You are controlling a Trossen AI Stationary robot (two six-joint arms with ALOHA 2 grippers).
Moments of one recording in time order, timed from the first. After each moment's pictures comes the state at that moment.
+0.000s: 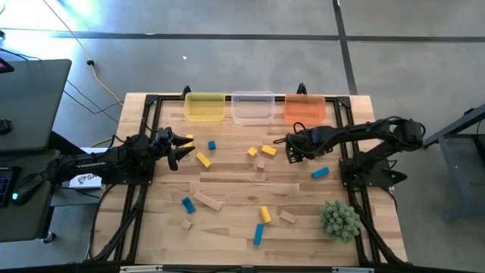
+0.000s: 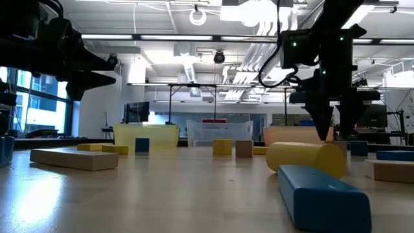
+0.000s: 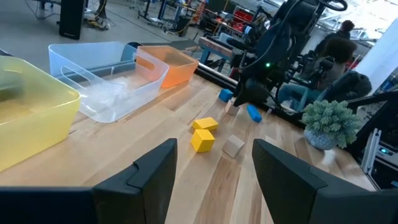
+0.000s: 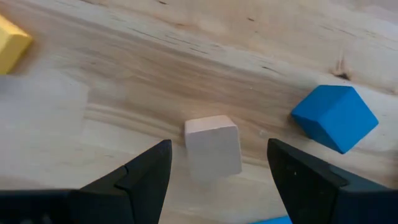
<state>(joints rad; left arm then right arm) 0.33 0.15 0.01 0.01 -0.07 -0.39 -0.17 1.45 0.80 -0.88 0.17 1.12</state>
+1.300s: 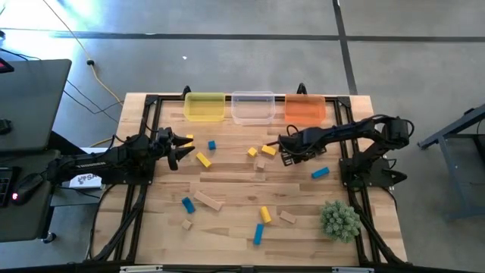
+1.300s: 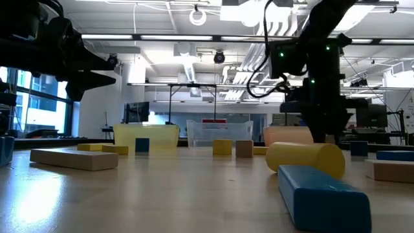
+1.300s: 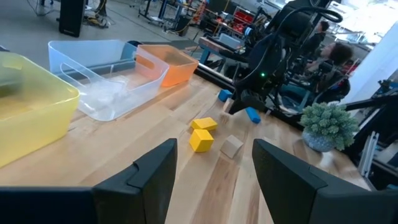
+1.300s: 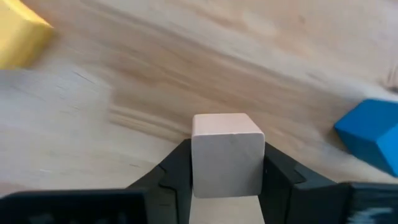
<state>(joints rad) 0.33 0.15 0.01 0.01 -0.07 -0.42 -0.17 1.58 0.86 -0.83 0.14 1.06</state>
